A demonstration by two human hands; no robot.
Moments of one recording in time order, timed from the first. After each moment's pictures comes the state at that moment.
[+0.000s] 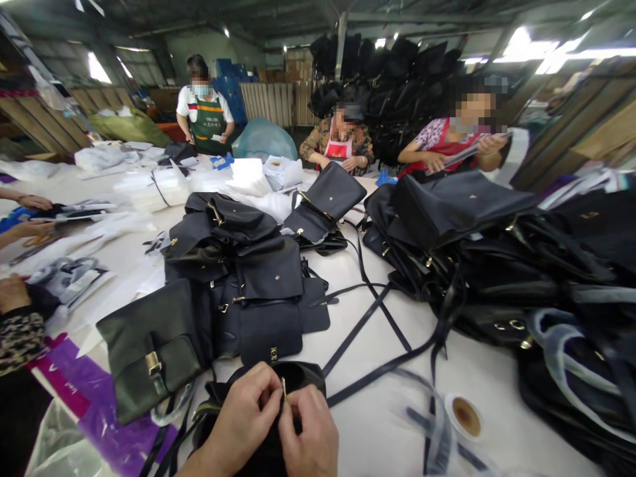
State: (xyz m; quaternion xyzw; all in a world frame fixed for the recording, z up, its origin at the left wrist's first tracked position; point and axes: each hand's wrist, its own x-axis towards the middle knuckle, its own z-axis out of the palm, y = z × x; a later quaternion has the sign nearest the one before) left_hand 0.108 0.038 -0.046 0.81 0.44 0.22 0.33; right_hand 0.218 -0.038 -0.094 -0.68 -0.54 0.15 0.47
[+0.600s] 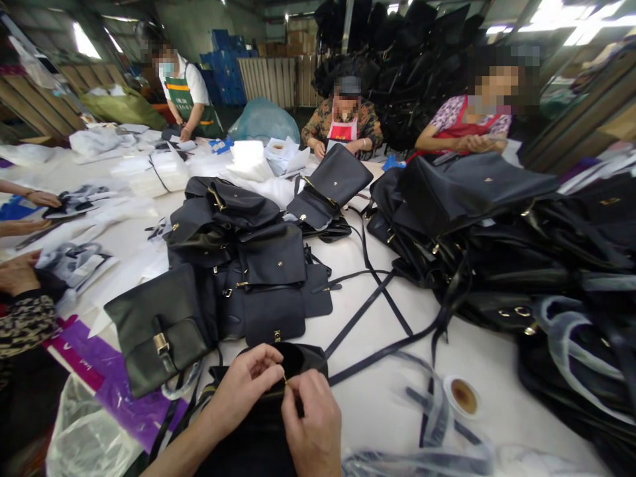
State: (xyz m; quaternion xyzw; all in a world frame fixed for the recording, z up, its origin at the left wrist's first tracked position) left_hand 0.097 0.049 -0.036 0.61 0.46 0.19 0.61; right_hand 0.213 -0.041 -0.079 -0.68 -0.54 0.14 0.48
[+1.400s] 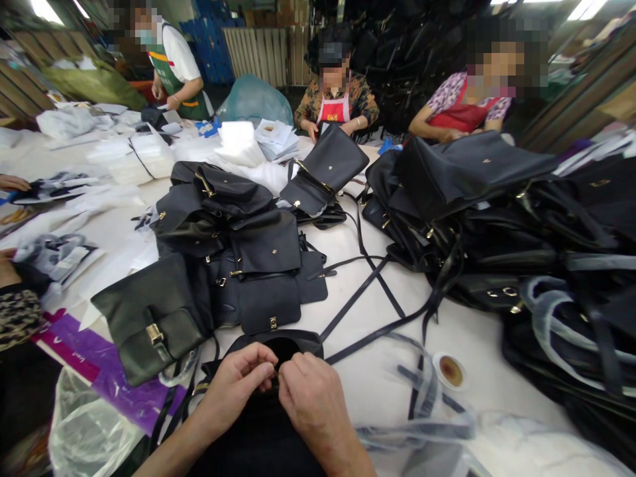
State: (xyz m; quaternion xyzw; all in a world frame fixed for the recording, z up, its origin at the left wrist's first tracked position) left_hand 0.091 0.037 -0.040 0.58 0.44 0.19 0.66; right_hand 0.239 -0.032 -0.062 -0.62 -0.74 0.03 0.26
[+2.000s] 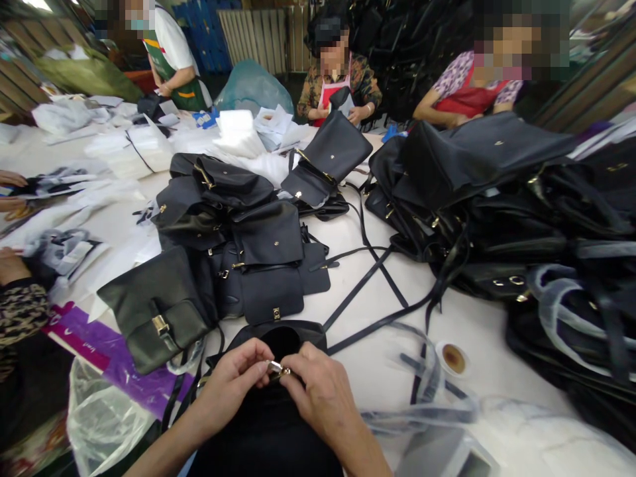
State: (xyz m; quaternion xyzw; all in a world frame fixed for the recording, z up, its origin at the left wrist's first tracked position) left_hand 0.076 0.030 -0.037 0.62 0.44 0.16 0.63; right_hand 0.246 -0.042 -0.053 -0.64 -0.68 0.24 0.25
